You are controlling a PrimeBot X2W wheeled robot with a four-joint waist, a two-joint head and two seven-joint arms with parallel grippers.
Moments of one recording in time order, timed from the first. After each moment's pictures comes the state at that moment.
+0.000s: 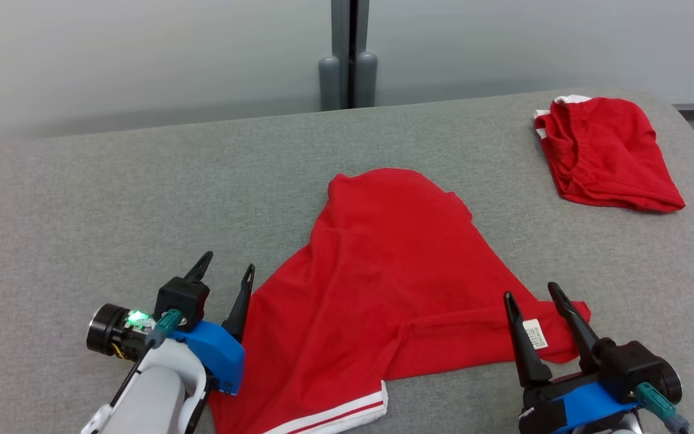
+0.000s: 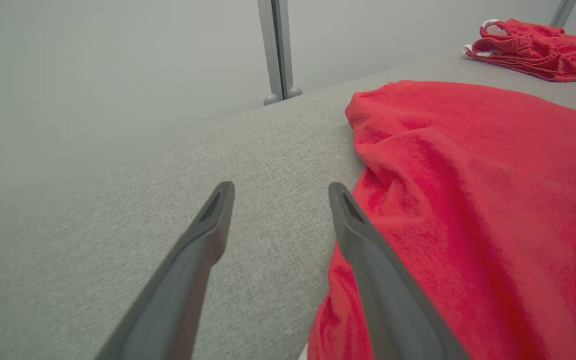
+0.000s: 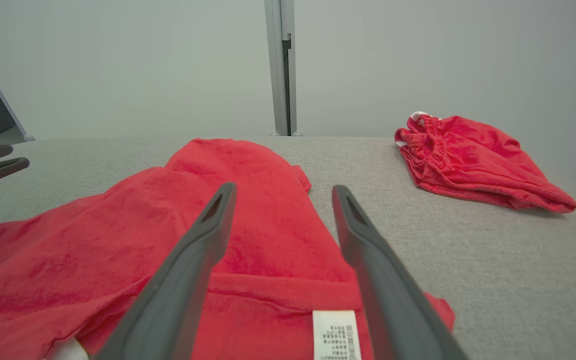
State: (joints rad) left arm -0.34 0.16 -0.29 0.60 -0.11 -0.13 -0.18; right arm -0.04 -0.05 0.08 0.19 0.10 0.13 -0.26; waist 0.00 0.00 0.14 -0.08
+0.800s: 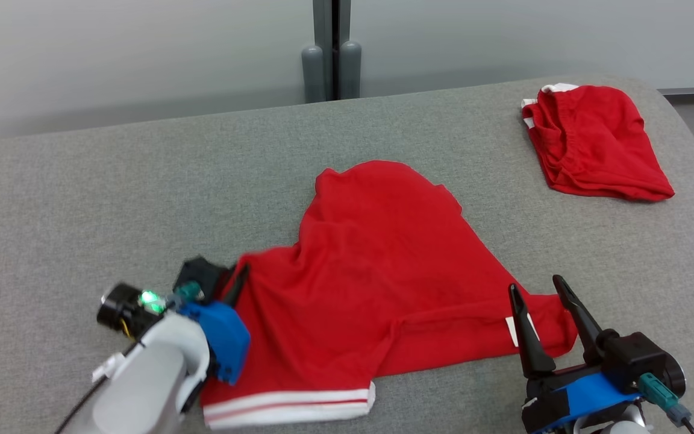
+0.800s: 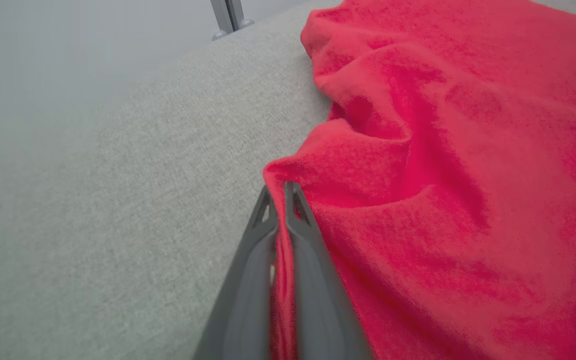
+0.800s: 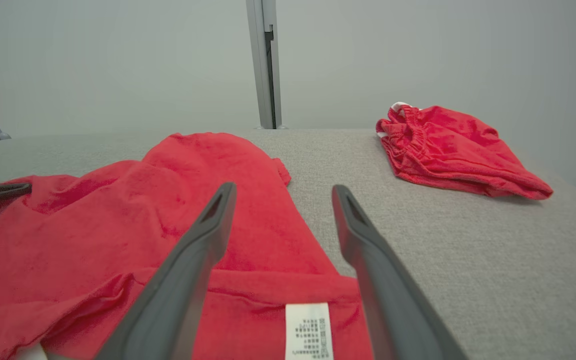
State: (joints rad) left arm -0.48 0.27 -0.63 0.74 -0.33 -0.13 -0.04; right arm -0.08 -0.05 0.08 0.23 0.10 0.13 -0.26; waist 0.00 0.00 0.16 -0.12
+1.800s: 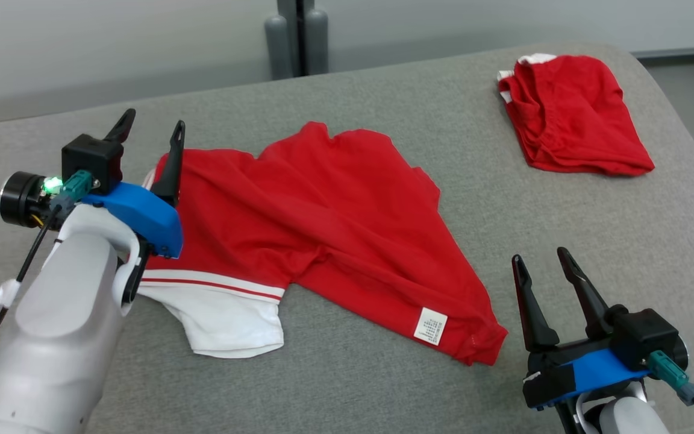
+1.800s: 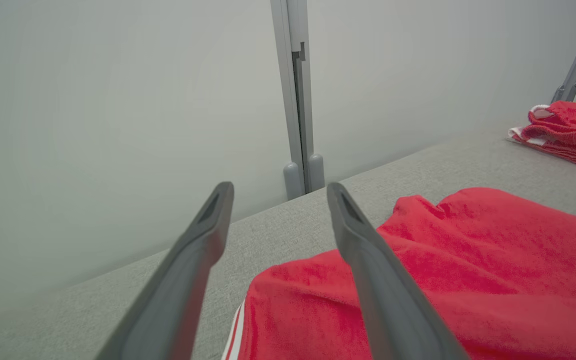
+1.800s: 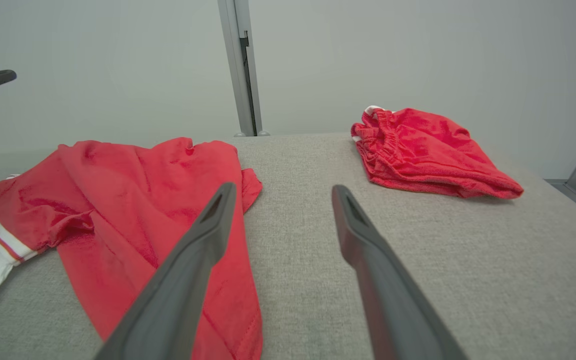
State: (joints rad) left arm -0.80 0.31 -0.53 0.89 -0.41 -0.11 -0.26; right arm -0.14 -0.05 0.07 0.22 0.13 0.13 -0.26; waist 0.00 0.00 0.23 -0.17
